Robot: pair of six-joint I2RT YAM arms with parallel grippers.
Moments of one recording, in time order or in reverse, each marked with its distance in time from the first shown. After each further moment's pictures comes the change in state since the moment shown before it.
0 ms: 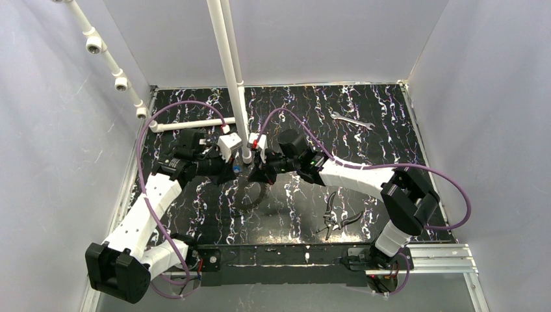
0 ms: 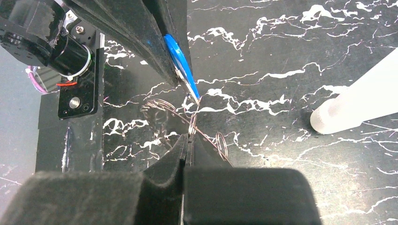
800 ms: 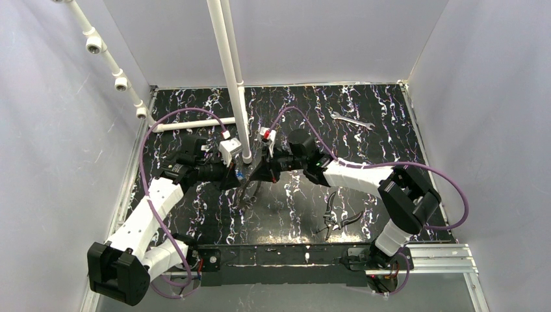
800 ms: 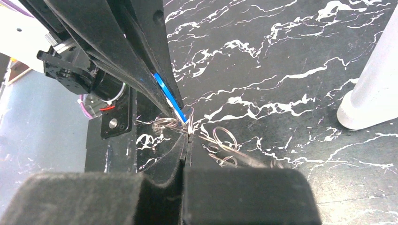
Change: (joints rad) left arm -0.005 -0.015 -0.092 0.061 0.092 -0.087; right arm -0.066 0.002 -0.093 0.219 -0.111 0.254
